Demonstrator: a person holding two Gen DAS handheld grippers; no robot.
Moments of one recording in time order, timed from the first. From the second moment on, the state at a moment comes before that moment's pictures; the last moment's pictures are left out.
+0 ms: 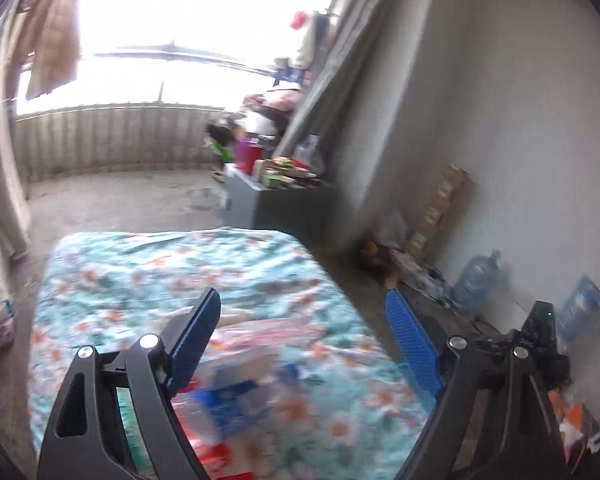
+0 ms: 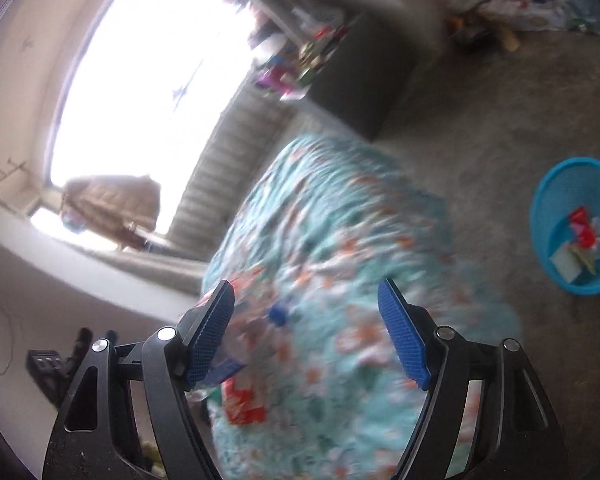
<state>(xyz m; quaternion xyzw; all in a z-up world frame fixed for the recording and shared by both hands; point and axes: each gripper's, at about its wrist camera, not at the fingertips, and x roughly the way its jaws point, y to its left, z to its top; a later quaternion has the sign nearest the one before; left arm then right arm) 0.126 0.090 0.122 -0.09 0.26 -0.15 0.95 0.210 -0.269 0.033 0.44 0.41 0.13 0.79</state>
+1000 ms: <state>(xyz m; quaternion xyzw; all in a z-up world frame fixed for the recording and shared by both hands) 0.149 0.204 0.041 -0.20 0.32 -0.14 0.92 0.334 -0.112 -0.011 0.52 0.52 0.22 0.64</state>
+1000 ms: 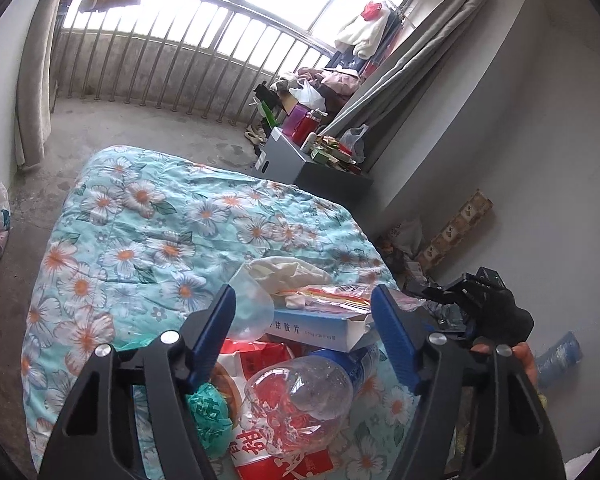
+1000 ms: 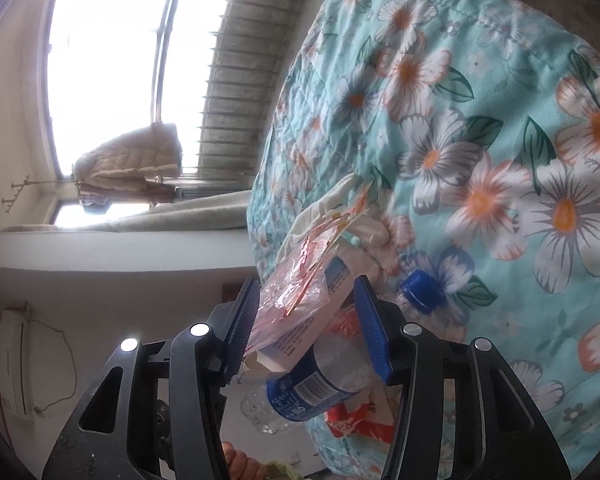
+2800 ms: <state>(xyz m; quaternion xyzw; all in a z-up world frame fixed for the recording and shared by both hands) 0.079 0.038 0.006 -0.12 0.38 -0.42 0.82 0.125 -0.254 -0.065 0.53 0.53 0.16 0.64</state>
